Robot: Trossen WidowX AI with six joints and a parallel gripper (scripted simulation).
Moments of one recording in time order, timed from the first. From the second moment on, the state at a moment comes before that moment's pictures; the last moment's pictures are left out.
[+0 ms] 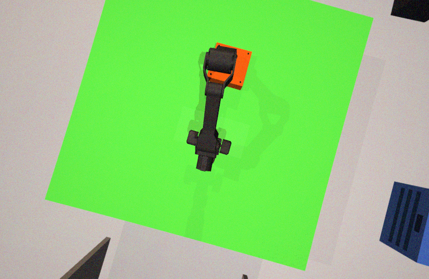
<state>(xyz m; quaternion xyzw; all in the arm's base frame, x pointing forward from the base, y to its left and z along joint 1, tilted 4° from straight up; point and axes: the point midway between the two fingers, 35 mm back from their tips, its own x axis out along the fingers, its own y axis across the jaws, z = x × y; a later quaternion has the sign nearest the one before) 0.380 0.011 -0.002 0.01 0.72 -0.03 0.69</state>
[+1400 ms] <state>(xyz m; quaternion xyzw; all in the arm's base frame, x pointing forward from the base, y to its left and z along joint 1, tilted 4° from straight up) 0.382 0.013 0.002 0.00 0.52 -0.03 0.86</state>
